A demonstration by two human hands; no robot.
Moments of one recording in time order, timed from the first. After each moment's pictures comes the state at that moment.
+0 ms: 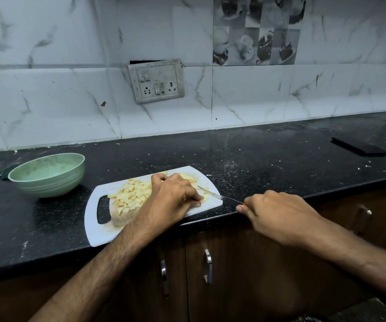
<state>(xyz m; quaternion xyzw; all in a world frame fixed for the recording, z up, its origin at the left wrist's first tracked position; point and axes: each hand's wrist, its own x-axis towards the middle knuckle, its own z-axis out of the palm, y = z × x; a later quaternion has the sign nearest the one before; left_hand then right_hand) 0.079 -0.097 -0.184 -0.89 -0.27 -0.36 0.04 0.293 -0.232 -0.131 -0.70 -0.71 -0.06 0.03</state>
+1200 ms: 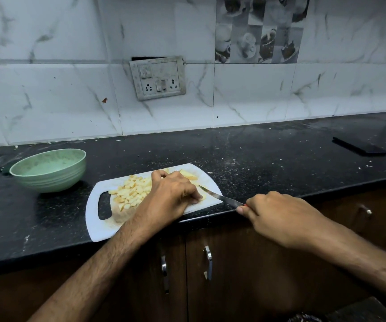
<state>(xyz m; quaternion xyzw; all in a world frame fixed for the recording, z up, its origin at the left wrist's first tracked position) 0.073 -0.097 -0.185 -0.89 -0.28 -0.36 0.03 0.282 -0.243 -0.124 -0.72 -0.70 -0.01 0.03</state>
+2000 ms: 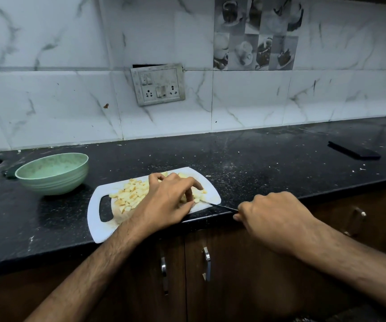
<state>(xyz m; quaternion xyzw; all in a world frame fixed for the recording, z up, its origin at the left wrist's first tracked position) 0.067 -0.110 -0.177 -0.90 -0.30 -0.32 0.05 0.273 -0.252 -0.121 -0.64 -0.74 -0.19 -0.07</state>
